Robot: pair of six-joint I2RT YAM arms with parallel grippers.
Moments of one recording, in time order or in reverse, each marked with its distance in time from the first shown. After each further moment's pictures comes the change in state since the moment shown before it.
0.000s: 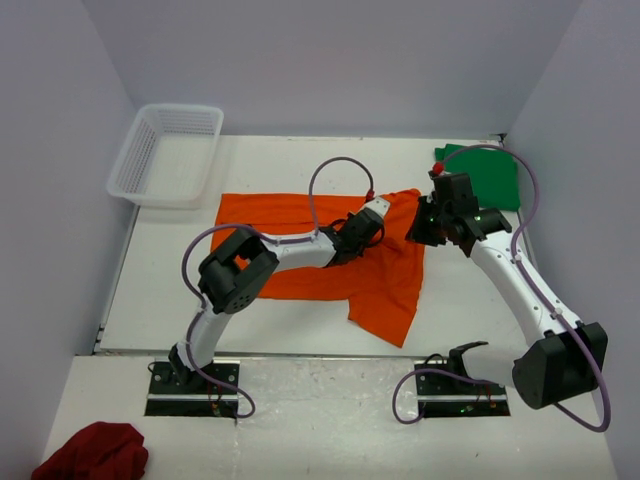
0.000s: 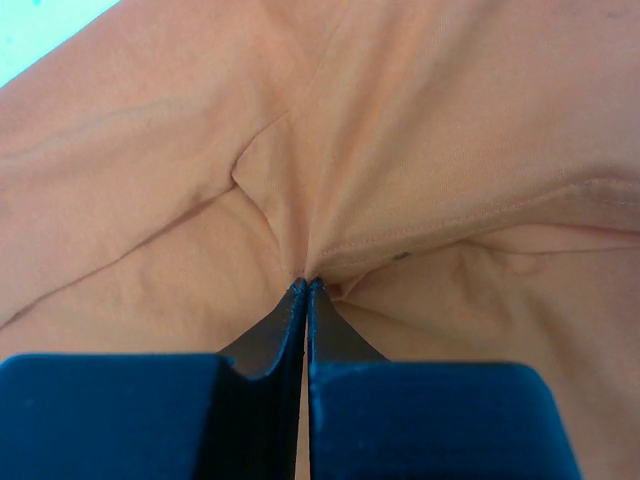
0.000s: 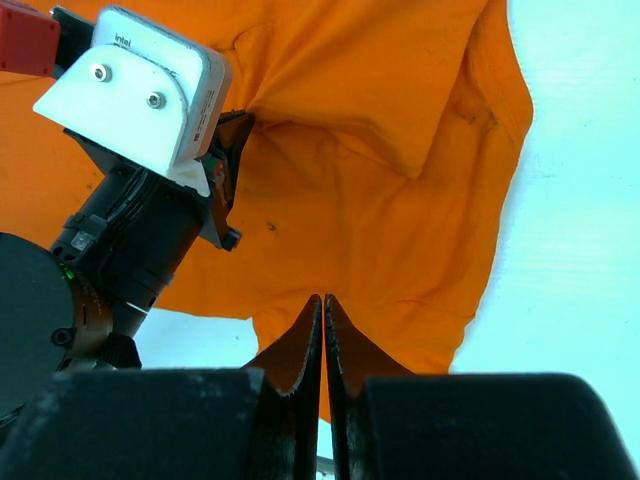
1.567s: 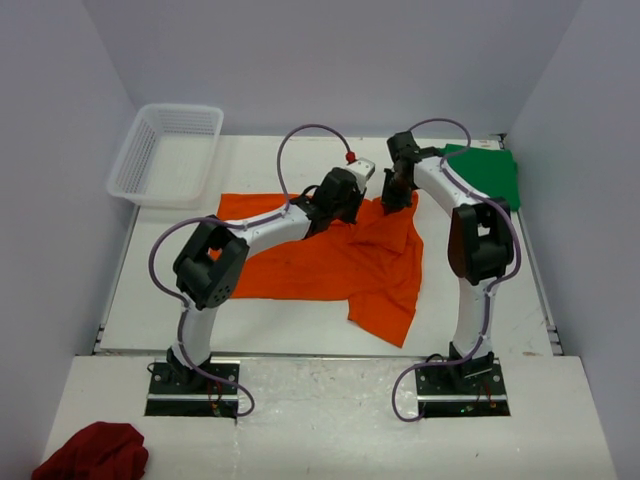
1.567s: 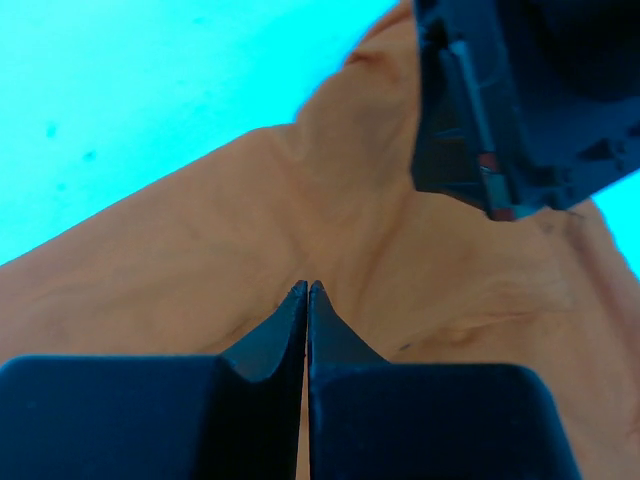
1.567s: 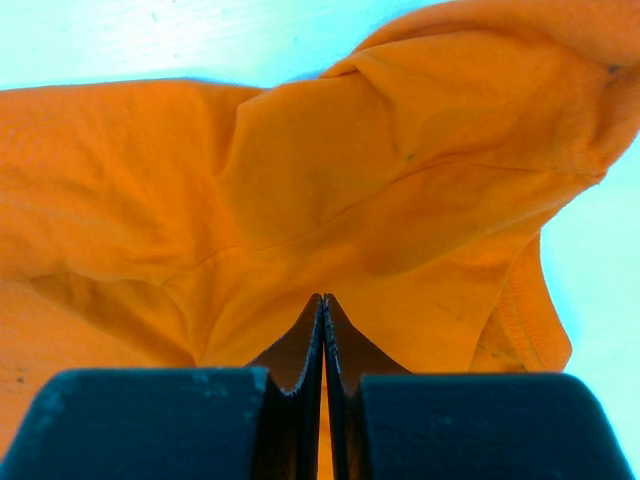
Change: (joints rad) left arm 0.180 -0.114 0.032 0.049 0.344 0.001; right arm -0.005 0.857 0.637 -0.102 0.072 0.016
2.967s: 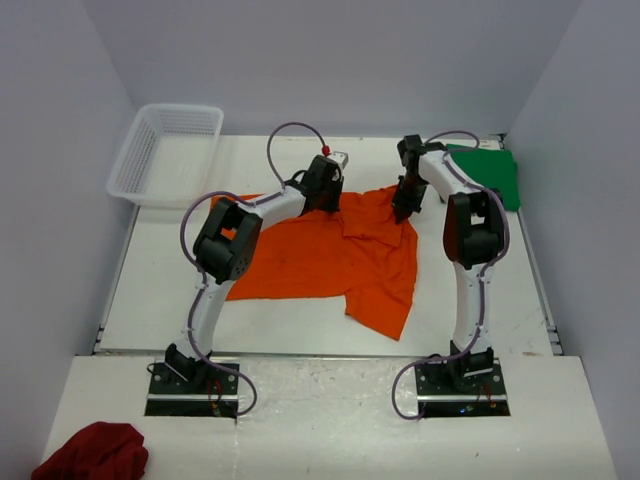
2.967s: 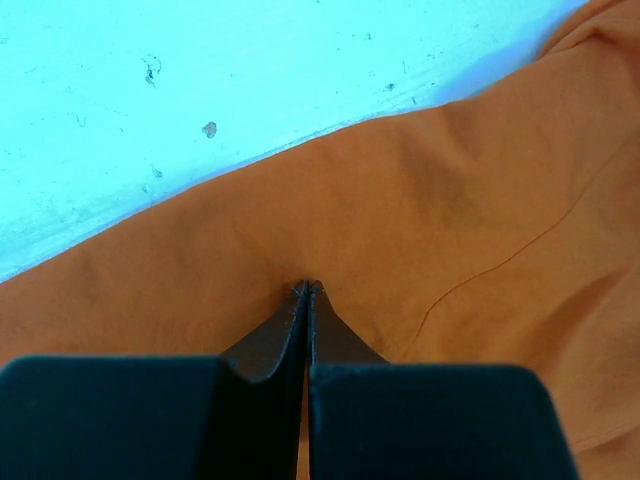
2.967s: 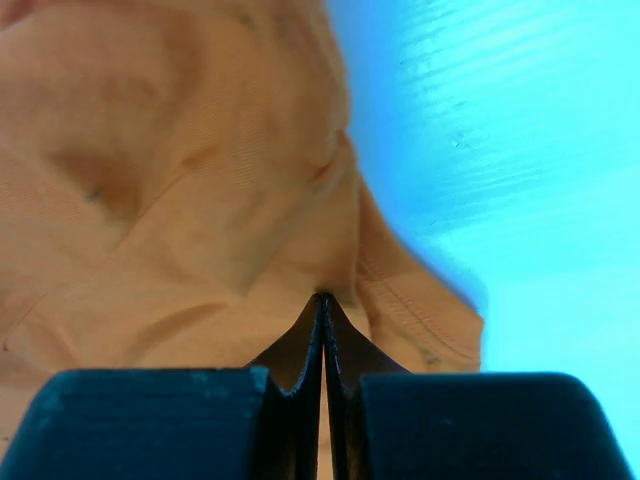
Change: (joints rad) left arm 0.168 0.283 0.243 -0.146 0.104 -0.111; right arm -0.083 0.190 0.183 -0.234 0.016 0.117
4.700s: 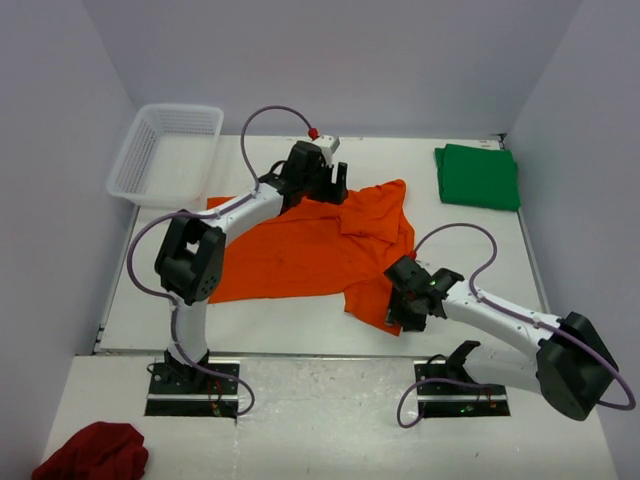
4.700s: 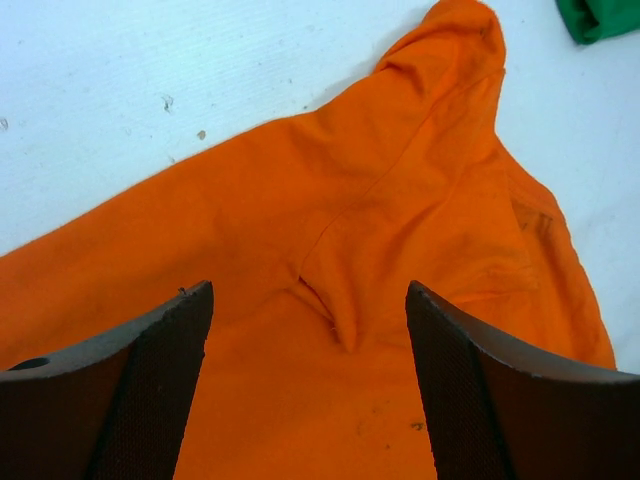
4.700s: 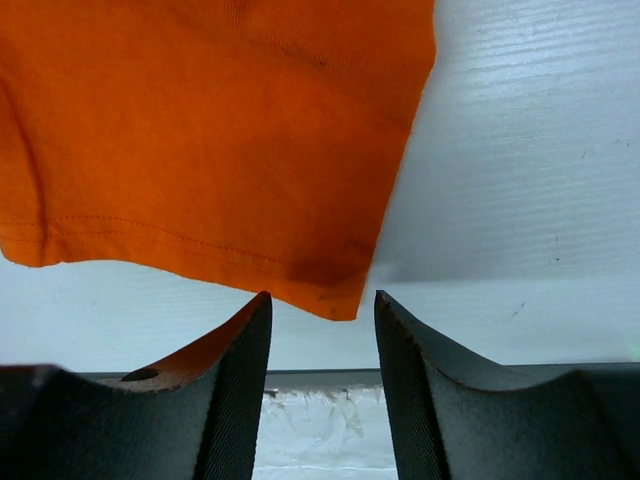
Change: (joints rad) left arm 0.012 -0.317 -0.181 0.008 0.080 0.000; right arm 0.534 -1.140 -1.332 0.315 0.078 0.383
